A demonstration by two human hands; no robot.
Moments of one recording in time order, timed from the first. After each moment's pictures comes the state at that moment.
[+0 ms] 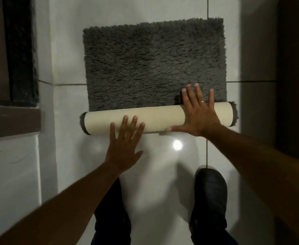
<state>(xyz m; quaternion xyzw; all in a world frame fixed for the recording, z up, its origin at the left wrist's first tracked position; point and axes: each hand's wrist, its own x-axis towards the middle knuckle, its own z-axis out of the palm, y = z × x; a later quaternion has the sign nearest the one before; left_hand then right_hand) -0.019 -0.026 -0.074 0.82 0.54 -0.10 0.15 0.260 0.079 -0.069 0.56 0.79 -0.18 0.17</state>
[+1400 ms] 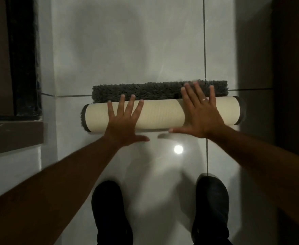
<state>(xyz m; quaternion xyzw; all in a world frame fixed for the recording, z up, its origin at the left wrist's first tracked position) -0.017 0.087 -0.062 0.80 0.55 -0.17 0.17 0.269 0.106 -0.054 0.54 0.82 -0.16 0.13</state>
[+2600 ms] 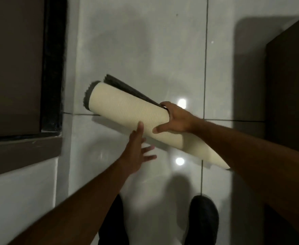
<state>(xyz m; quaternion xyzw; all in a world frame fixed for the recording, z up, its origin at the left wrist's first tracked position) 0.034 0.110 0.041 -0.01 0.64 0.26 0.72 0.207 0.222 0.012 0.50 0.66 -0.56 0.03</state>
